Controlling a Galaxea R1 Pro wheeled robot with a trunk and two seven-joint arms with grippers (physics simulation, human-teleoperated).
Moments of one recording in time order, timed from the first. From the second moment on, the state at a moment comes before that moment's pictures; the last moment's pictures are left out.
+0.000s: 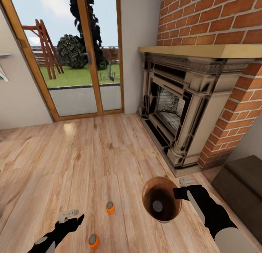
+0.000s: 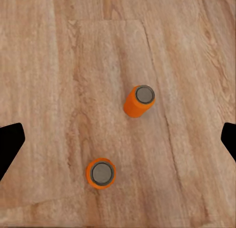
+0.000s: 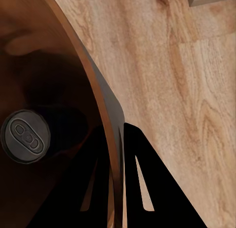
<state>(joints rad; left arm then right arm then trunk) -0.40 0.16 0.05 -0.42 0.23 -0.11 -0.27 -0.55 -0.14 0.13 -0.93 -0.15 0.76 0.02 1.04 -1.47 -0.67</state>
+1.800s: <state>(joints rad) -0.40 0.12 0.05 -0.41 0.23 -0.14 -0.18 -0.55 -0.14 0.14 -0.93 -0.15 0.76 0.02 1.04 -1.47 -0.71</state>
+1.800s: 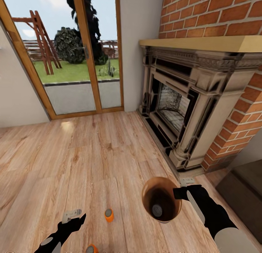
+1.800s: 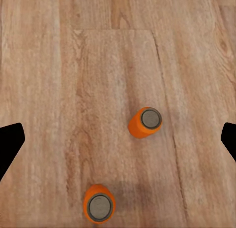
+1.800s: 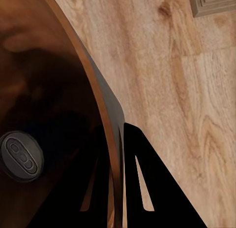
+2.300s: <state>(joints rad) -0.40 0.12 0.05 -0.41 0.23 -0.14 -0.18 -0.55 -0.14 0.14 -0.93 -0.15 0.76 0.02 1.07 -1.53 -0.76</state>
